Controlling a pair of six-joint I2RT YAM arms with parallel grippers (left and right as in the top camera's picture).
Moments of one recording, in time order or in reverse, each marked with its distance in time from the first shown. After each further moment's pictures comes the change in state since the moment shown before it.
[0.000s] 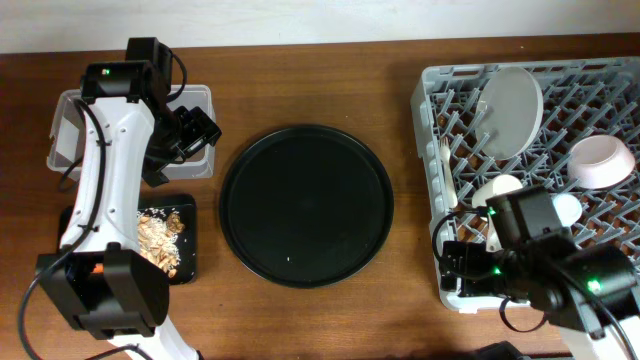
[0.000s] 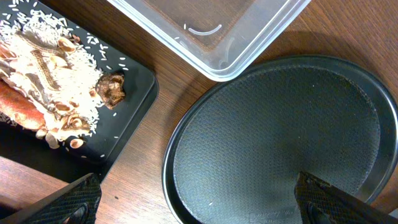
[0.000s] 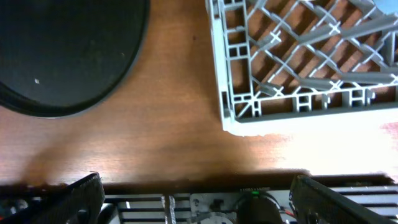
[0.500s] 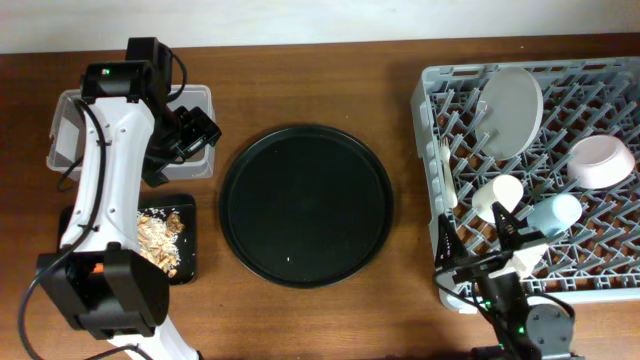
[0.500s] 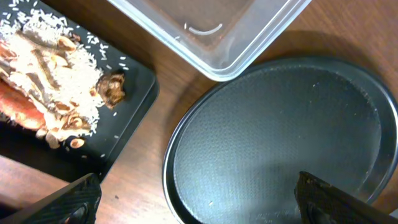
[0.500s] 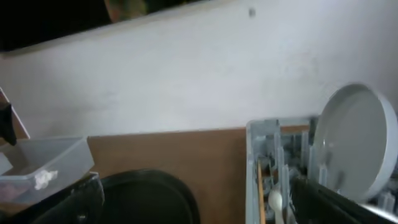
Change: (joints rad) left arm 0.000 0.000 0.000 -0.001 0.000 0.000; right arm -0.239 -0.937 -1.071 1.503 -0.173 -0.213
